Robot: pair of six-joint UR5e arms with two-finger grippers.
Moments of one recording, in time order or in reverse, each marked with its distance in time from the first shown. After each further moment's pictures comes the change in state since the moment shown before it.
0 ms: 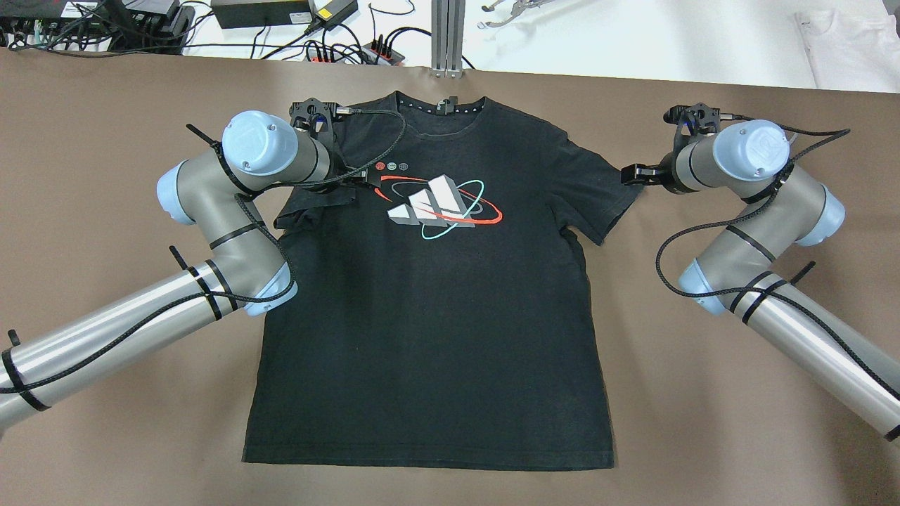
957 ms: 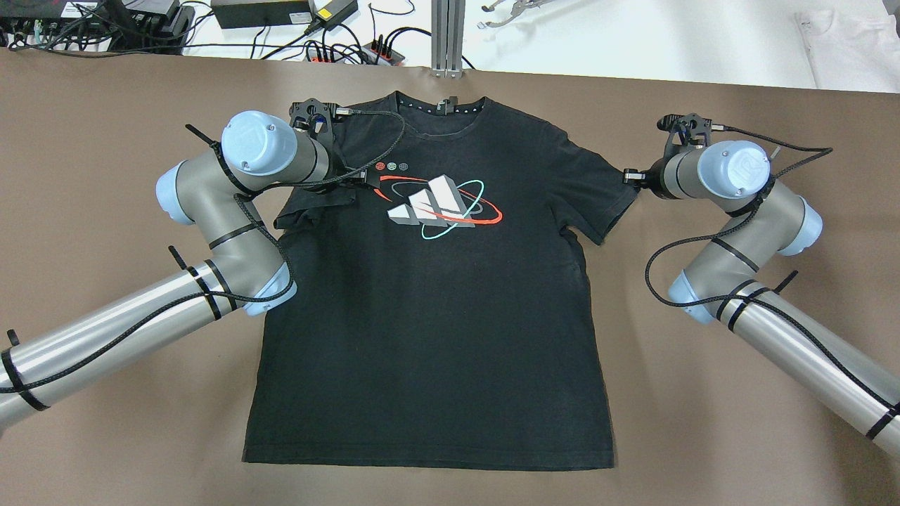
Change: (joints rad) left arm -0.002 0.001 0.000 0.001 -0.004 0.012; right arm -0.043 0.016 -0.030 0.037 -0.104 0.041
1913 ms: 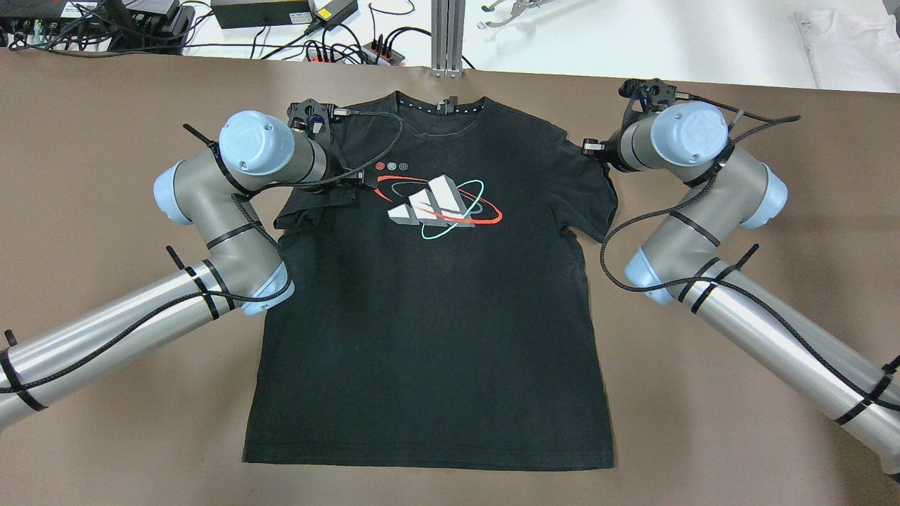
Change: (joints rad) left arm -0.002 0.005 0.001 0.000 -0.005 0.006; right arm -0.012 0.083 0.152 -0.221 -0.012 0.069
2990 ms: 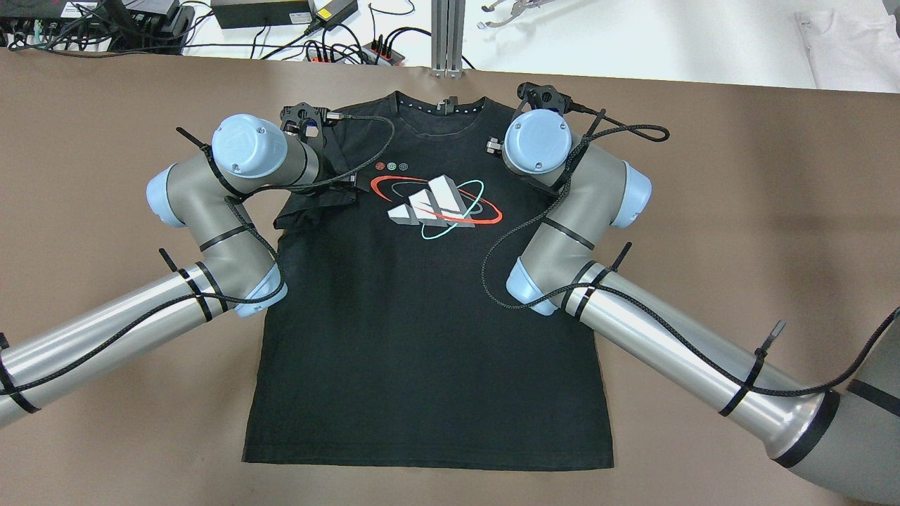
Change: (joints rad) left arm -0.003 0.018 0.000 -0.002 -0.002 0.009; right arm -0.149 0.254 -0.134 -0.185 -0.183 0.251
